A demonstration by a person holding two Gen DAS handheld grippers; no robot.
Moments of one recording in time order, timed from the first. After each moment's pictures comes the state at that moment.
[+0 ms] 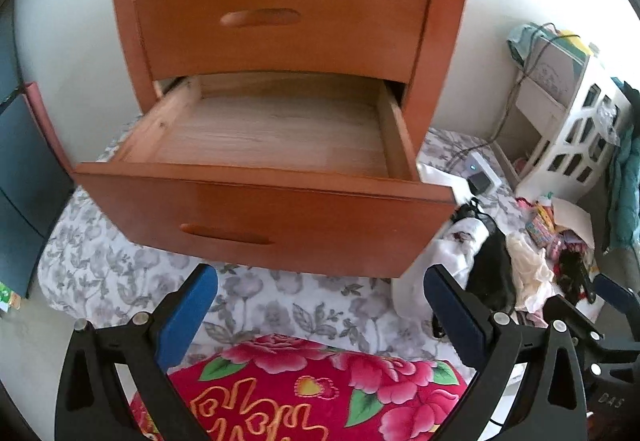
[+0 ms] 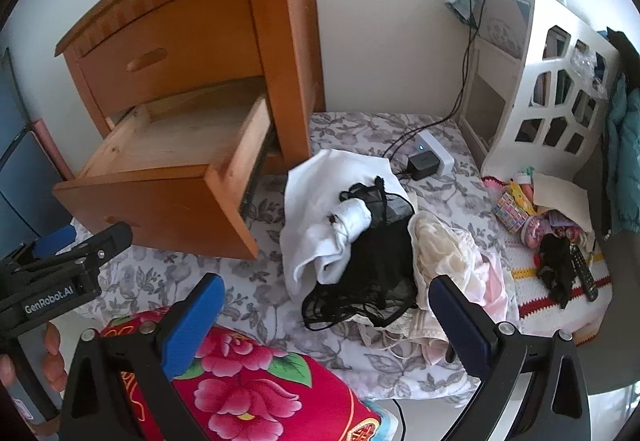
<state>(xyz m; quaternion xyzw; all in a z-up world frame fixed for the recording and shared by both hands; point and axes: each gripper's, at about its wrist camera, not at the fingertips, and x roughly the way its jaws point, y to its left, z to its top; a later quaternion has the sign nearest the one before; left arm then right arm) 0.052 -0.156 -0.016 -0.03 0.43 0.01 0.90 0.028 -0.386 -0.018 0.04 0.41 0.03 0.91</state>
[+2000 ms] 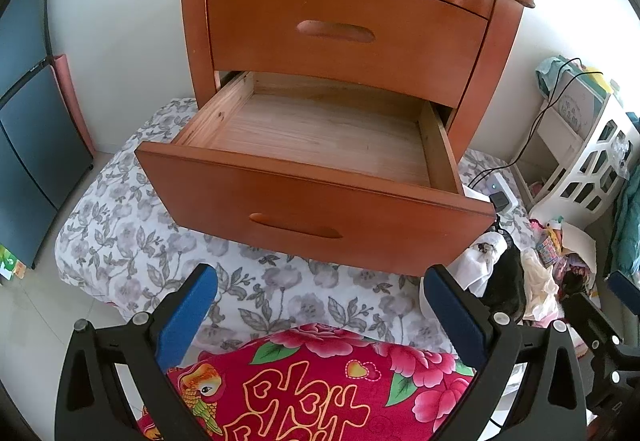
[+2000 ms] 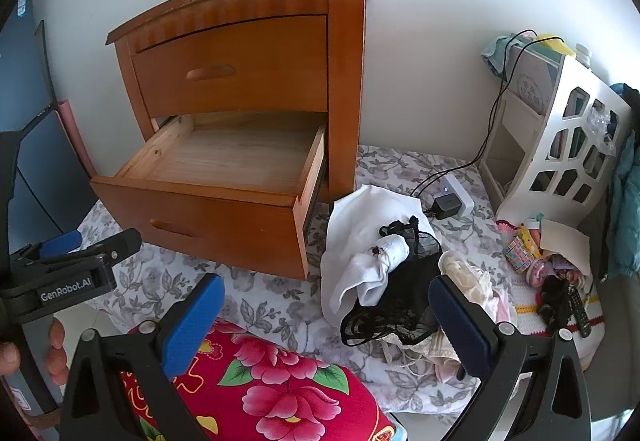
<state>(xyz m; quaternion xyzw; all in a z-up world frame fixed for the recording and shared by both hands) 0.029 -0.106 0.001 -0.07 0.43 0.04 0.90 0.005 -0.332 0.024 0.00 0.36 0.06 0.93</state>
